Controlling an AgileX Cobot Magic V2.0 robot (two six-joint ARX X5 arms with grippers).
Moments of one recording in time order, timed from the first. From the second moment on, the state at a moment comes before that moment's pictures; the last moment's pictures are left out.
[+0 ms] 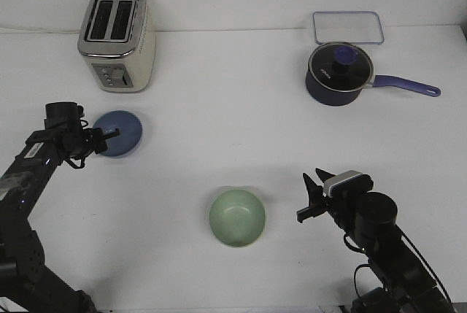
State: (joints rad) left arm 0.13 1.73 1.23 -0.41 0.08 -0.17; right arm 0.39 0.65 0.55 -0.24 -0.08 0.15
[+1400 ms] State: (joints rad) left arm -0.71 1.61 1.25 -0.65 0.39 -0.03; right arm 0.39 0.65 0.55 -0.27 -0.08 0.16
